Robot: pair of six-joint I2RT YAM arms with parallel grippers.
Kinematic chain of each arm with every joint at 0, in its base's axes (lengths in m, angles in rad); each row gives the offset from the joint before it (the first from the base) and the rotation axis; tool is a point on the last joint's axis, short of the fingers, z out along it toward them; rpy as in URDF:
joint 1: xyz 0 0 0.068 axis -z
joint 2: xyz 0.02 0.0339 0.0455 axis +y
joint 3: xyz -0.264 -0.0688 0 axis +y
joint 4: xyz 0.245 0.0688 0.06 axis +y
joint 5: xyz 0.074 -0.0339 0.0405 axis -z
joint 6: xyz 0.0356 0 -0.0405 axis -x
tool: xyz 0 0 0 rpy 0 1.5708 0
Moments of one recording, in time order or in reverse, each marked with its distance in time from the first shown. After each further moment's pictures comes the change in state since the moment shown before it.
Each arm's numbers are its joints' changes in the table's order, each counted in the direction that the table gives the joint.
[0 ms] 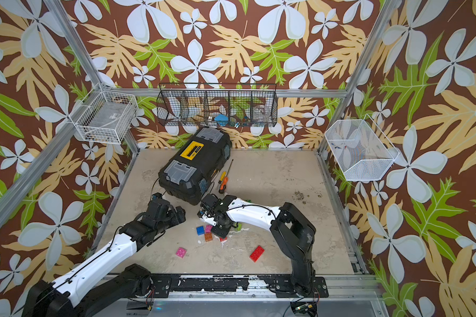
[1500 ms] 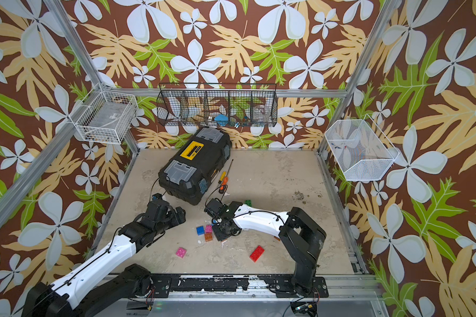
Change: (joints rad) left arm 0.000 -0.014 0.012 -0.006 0.016 0.000; right arm -0.023 -0.094 0.158 -0.131 0.020 -0.617
